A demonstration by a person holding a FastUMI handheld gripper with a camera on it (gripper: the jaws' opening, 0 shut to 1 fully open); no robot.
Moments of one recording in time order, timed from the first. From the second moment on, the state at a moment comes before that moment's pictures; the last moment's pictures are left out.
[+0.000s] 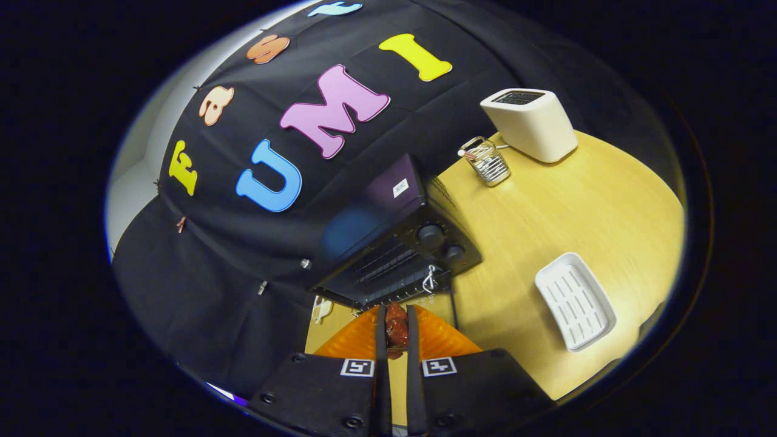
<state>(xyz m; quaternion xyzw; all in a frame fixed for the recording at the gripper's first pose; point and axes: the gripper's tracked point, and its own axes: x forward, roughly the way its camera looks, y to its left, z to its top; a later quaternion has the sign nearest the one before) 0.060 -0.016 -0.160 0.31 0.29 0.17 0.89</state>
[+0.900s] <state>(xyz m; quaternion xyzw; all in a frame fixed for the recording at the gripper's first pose) 0.179 0.096 -0.235 0.42 0.20 0.10 0.88</state>
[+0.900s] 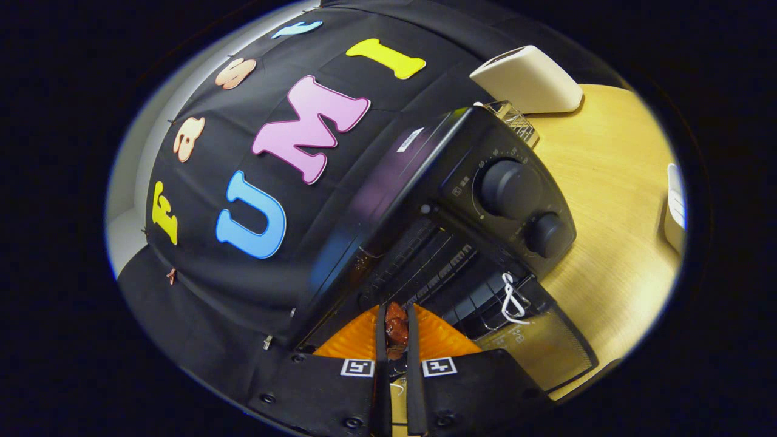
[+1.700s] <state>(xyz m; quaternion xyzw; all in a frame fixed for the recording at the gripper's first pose) 0.188 0.088 -0.264 0.31 0.20 0.07 0.93</state>
